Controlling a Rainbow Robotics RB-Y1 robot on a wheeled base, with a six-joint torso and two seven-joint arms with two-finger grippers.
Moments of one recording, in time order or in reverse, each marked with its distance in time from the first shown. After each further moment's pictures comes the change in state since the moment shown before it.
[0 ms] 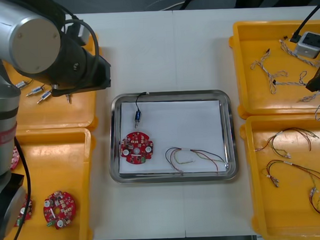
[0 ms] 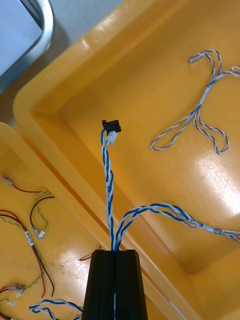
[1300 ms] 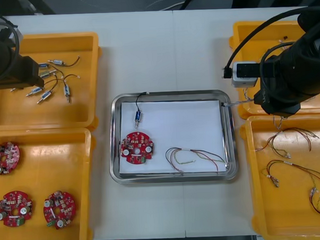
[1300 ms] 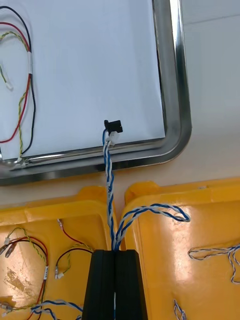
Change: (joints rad) right arm -0.098 -0.024 0.367 -0.251 -0.120 -0.040 0.001; left arm 0.000 0.175 0.278 0.414 0.009 -0.086 -0.466
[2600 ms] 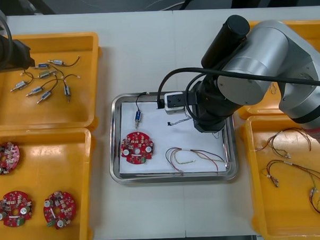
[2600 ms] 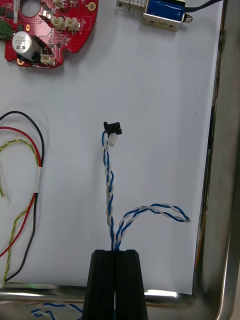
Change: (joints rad) right arm -0.122 0.227 0.386 0.218 0.200 -0.241 0.016; left arm -0.001 0.034 0.000 0.106 -0.041 -0.327 -0.014
